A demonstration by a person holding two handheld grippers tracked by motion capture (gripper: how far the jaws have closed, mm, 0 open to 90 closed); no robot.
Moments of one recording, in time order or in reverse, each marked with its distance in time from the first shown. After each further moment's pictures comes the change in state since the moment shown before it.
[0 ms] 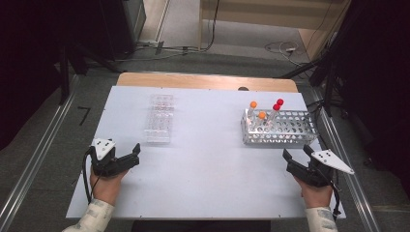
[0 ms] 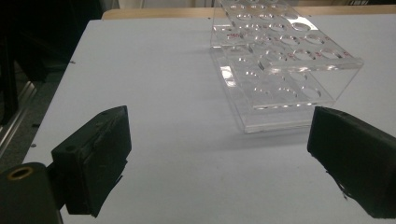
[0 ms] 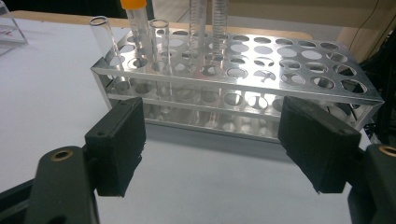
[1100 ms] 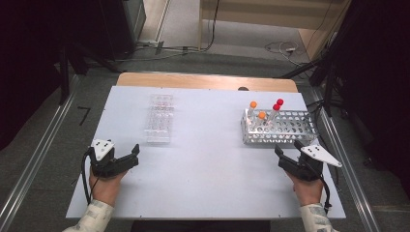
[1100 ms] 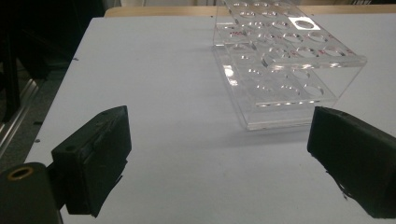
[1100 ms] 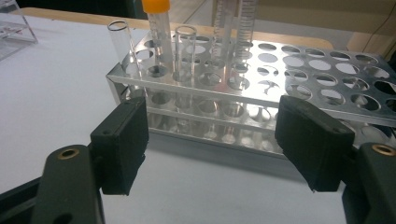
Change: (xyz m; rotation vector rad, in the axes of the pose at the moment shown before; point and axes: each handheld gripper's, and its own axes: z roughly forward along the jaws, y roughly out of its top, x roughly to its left) left arm 0.001 -0.001 -0.002 0.002 0.008 -0.005; right arm 0.016 0.007 0.019 0.005 0.028 -0.034
